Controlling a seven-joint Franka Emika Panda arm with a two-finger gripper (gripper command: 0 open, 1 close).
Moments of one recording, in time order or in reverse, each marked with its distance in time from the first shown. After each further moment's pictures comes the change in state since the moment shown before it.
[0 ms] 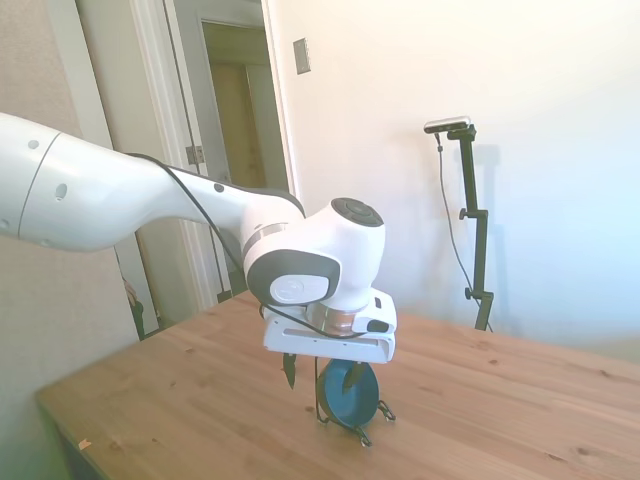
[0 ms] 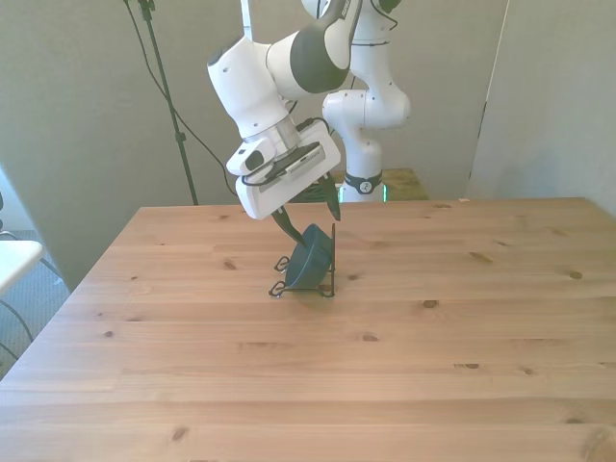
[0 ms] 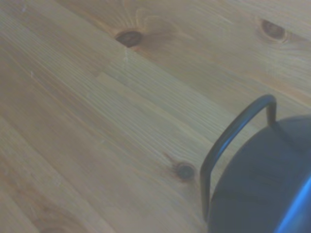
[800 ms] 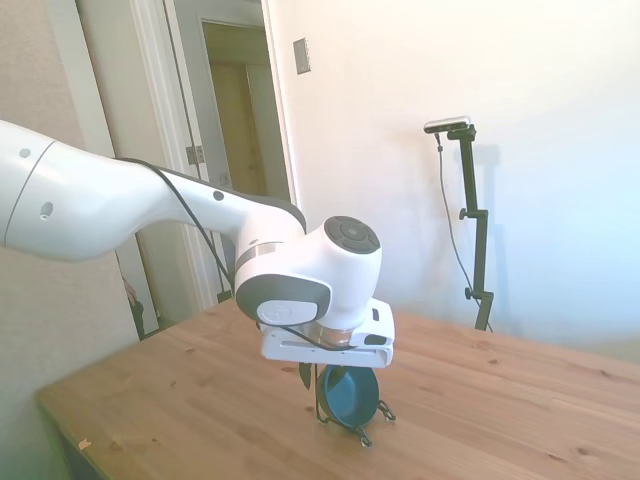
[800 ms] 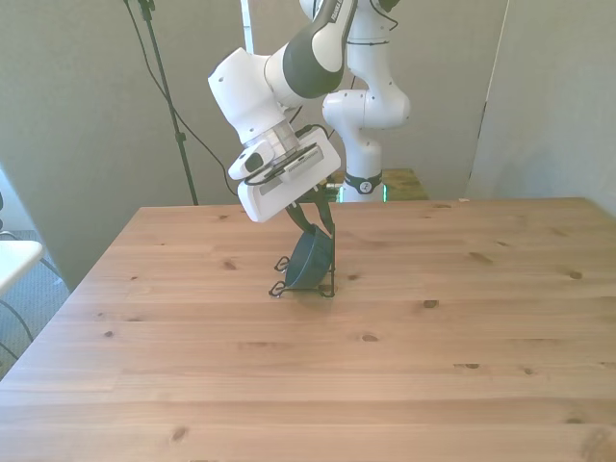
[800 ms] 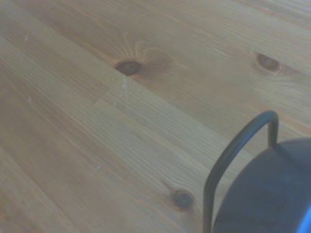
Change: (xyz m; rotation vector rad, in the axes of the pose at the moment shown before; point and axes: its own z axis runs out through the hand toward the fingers) arm -0.011 0.005 0.010 0.082 0.094 -0.028
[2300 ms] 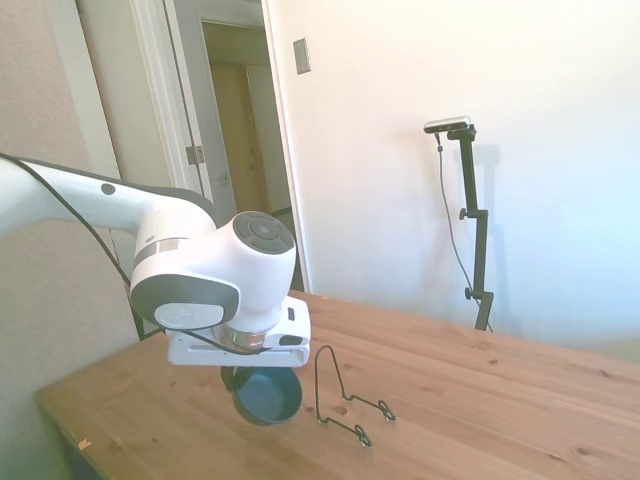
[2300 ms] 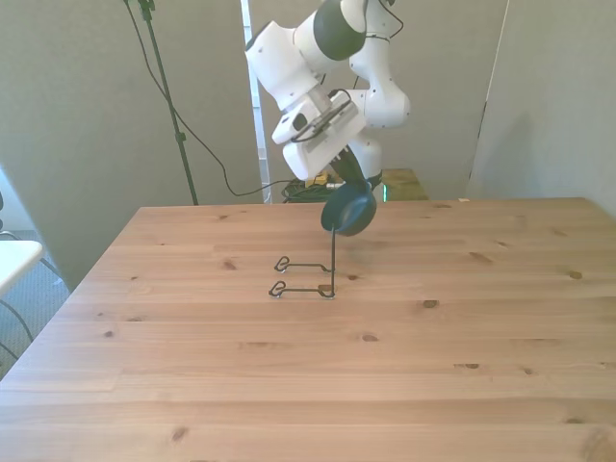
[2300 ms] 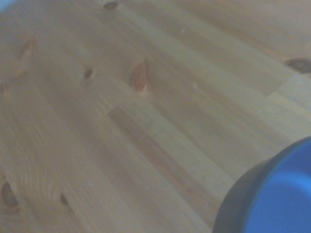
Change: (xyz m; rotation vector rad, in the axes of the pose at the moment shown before) arm -0.101 -0.078 0.003 0.069 -0.124 -0.139
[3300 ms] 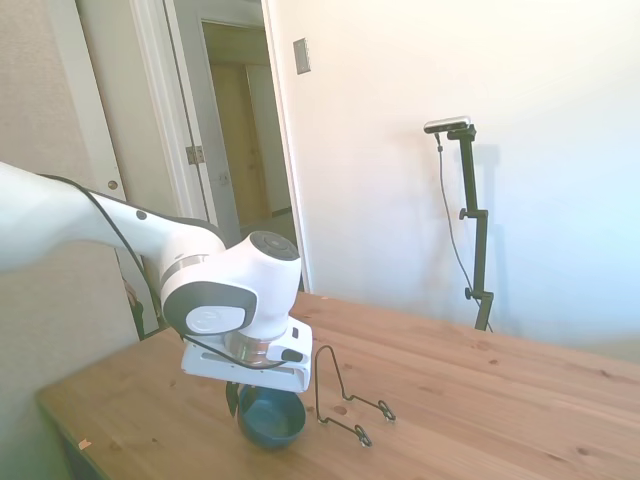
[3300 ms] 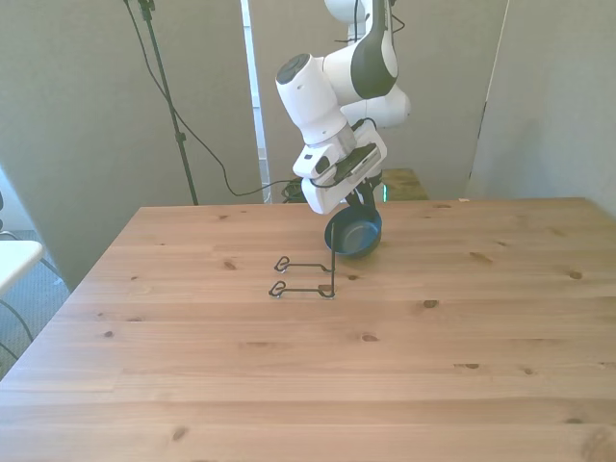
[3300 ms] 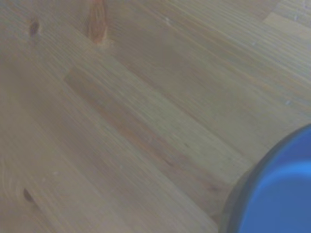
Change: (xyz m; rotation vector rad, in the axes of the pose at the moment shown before) arm 0.024 0.010 0.050 -0.111 -0.124 0.180
